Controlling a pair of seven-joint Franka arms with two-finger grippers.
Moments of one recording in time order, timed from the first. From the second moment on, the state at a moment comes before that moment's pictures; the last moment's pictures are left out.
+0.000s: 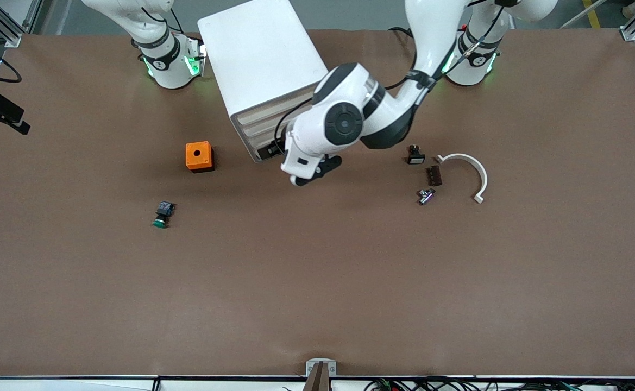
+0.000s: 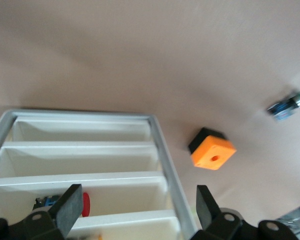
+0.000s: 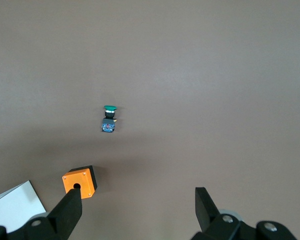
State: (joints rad) left arm -0.76 0.62 0.00 -1.28 -0.62 1.91 -1.12; right arm -0.08 -0.17 -0.06 -1.77 -0.01 1.64 -0.08
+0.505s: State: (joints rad) left arm -0.60 0.56 0.00 -1.28 -0.51 1.91 -1.12; right arm -0.08 -0.17 -0.06 -1.77 -0.01 1.62 -0.08
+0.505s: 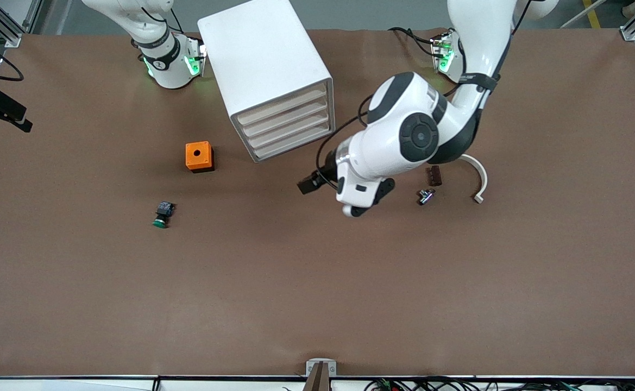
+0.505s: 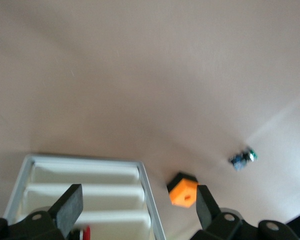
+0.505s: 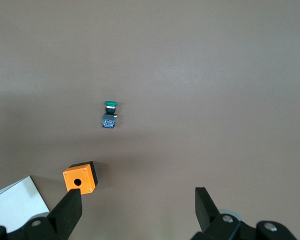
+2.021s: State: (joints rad) left arm -0.25 0.41 0.01 -1.28 -0.39 1.59 -0.63; right arm -0.07 -0.18 -0.06 -1.77 -0.01 1.63 -0.08
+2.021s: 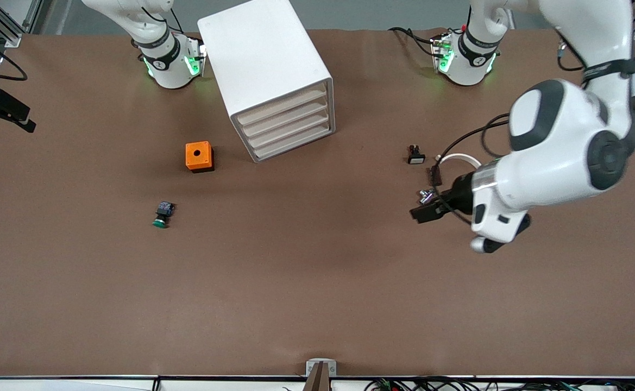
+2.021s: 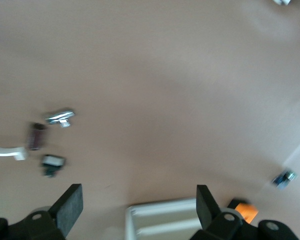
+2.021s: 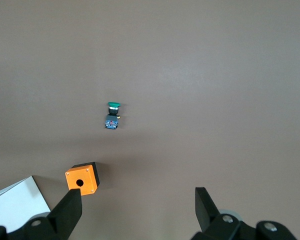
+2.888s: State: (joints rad) left arm 0.03 -0.12 0.01 -1.81 -0.20 1.55 0.05; right arm -0.07 -0.18 -0.06 -1.75 0.00 1.62 -0.08
